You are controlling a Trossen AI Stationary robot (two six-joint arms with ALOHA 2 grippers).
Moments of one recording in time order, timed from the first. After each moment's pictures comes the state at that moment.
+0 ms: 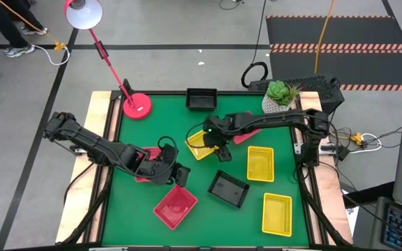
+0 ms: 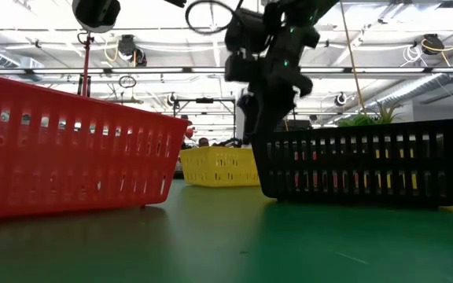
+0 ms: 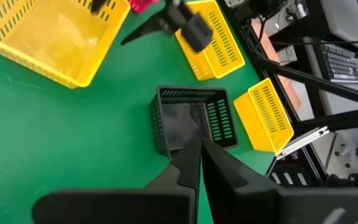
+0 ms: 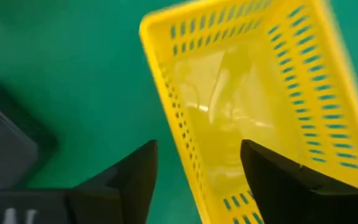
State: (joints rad) left arm -0.41 1.44 1.21 -0.51 -0.43 -1.31; right arm -0.15 1.84 1.33 -0.66 -0.16 -0.38
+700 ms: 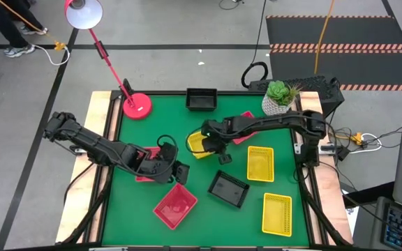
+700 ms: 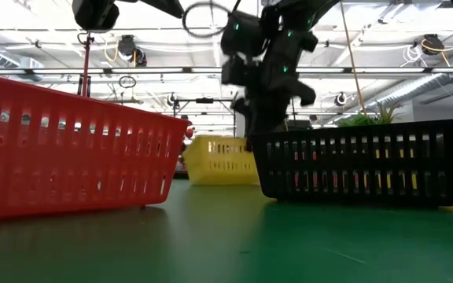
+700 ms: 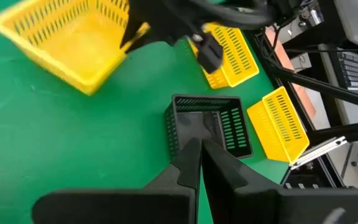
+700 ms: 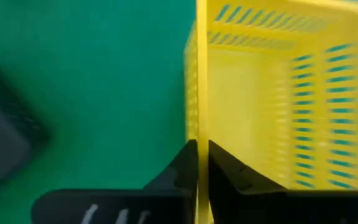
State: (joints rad) left arm -0.40 1.44 1.21 -0.55 -0.46 -1.31; right arm -0.12 1.86 1.33 -0.64 -0.15 -0.46
